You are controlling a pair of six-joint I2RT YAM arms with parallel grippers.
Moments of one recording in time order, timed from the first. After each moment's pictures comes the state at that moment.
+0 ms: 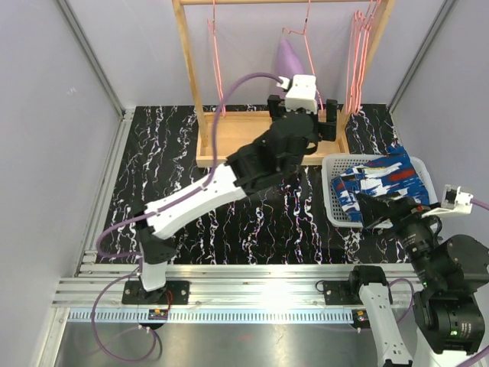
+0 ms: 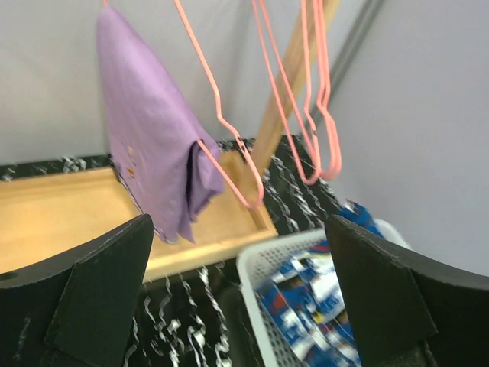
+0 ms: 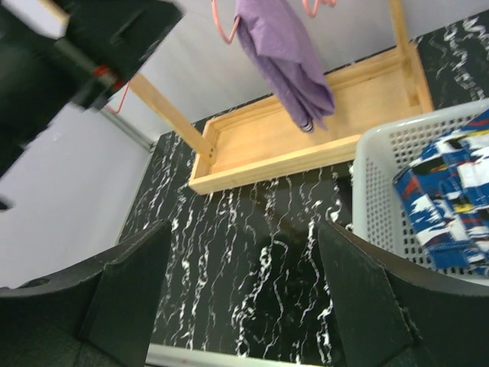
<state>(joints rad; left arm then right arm) -1.15 1.85 2.15 -0.34 -0.76 -0.29 -0.03 0.41 1.29 -0.92 -0.23 0.53</state>
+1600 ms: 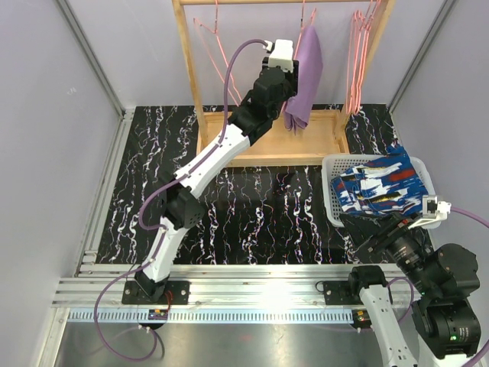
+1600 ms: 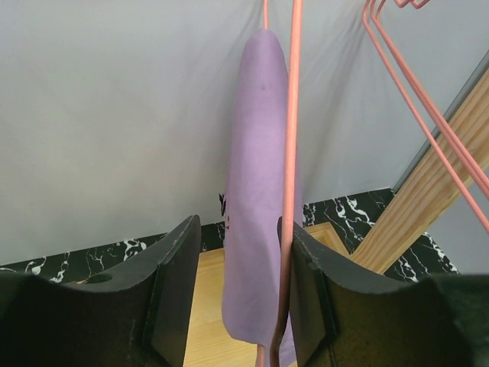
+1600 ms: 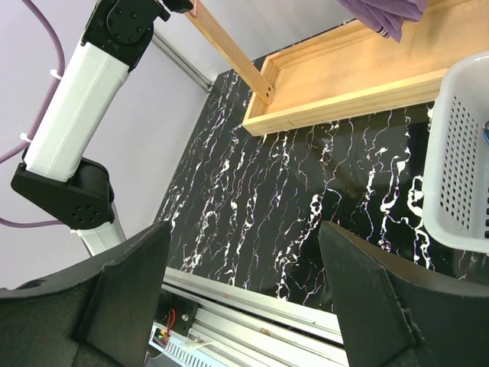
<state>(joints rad) -0.76 2.26 2.45 -0.15 -0.45 -0.10 0.07 0.28 1.14 -0.93 -0.38 0.64</state>
